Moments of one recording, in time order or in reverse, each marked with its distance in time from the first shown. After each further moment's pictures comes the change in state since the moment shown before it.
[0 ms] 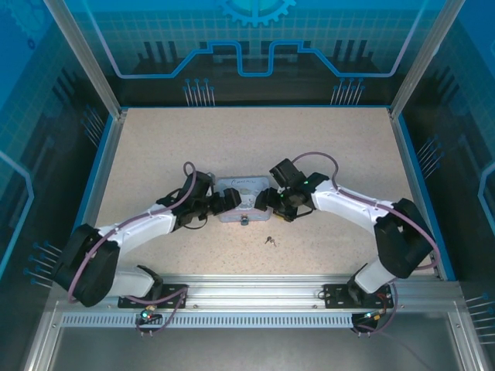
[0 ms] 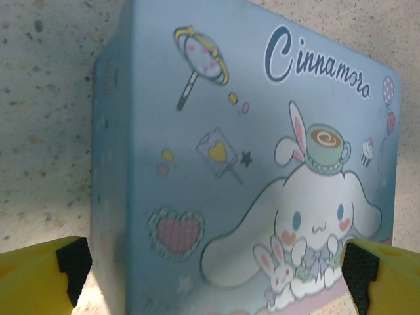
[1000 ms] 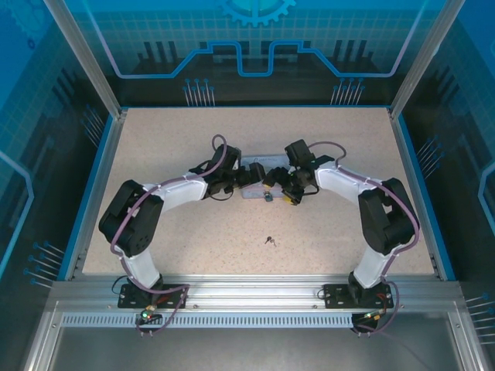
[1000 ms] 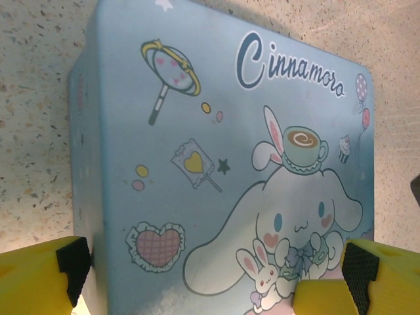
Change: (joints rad) left arm -0.023 0.418 0.396 0.081 0.027 0.008; right arm -0.217 0.166 0.105 0.059 -0.089 -0.014
